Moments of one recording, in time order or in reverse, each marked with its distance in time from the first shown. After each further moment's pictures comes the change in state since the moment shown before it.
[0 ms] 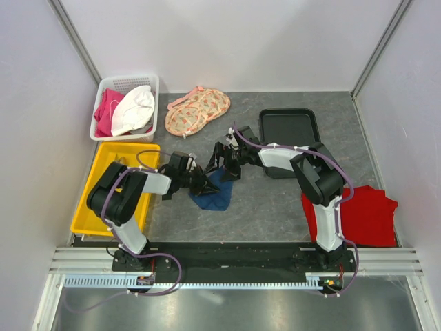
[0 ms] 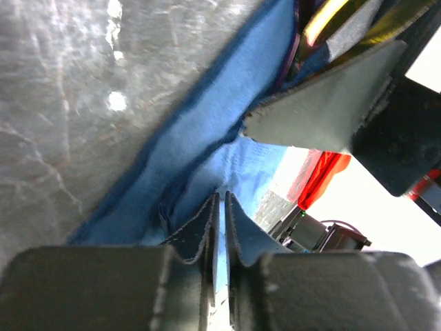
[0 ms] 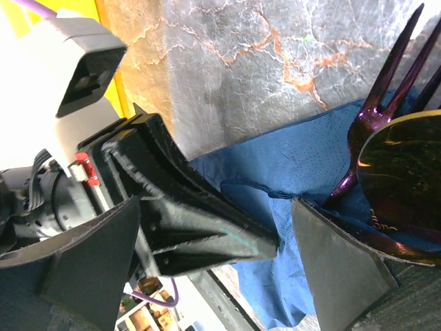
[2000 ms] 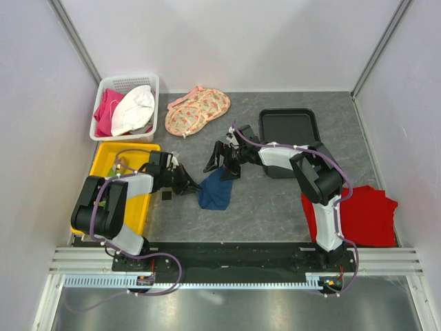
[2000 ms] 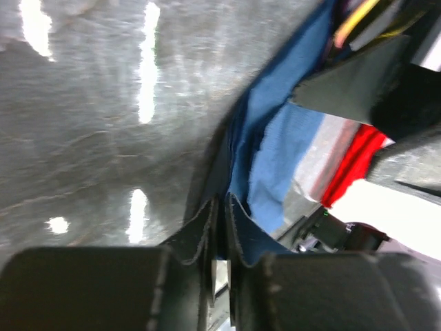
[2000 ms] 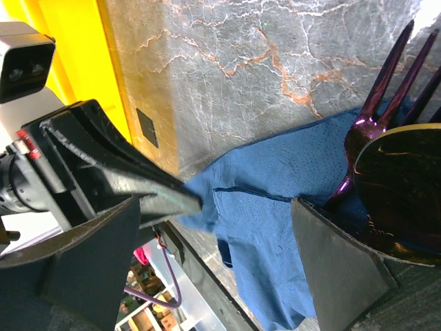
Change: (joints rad) left arm 0.208 -0.173 -0.033 -0.267 0.037 0.241; right arm -0.005 0.017 0.020 0.000 -0.006 0.004
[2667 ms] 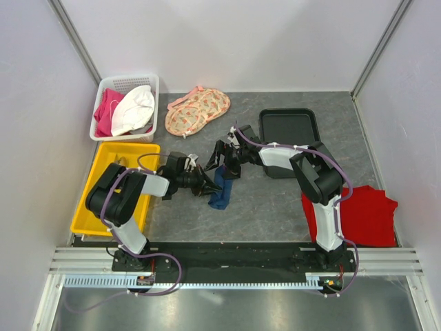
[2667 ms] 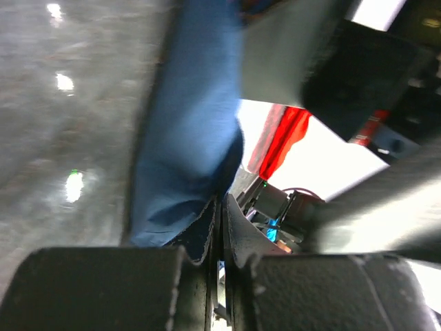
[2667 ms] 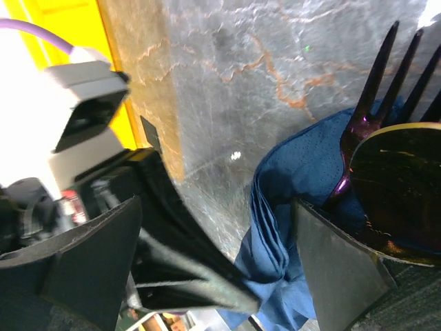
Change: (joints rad) left arm -0.188 0.149 -0.004 0.379 0.116 -0.341; right arm 0.000 0.000 -0.010 0.024 0.005 0.038
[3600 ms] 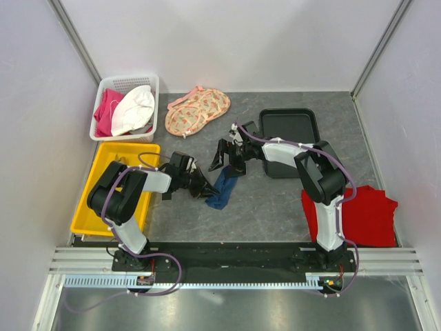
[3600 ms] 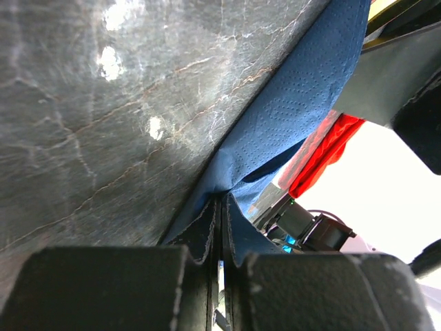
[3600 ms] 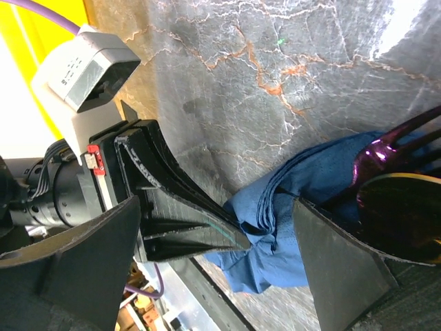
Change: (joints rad) left arm -0.012 0.026 0.064 -0.230 -0.113 0.060; right arm -0.036 -0.019 0.047 -0.144 -0.008 -0.147
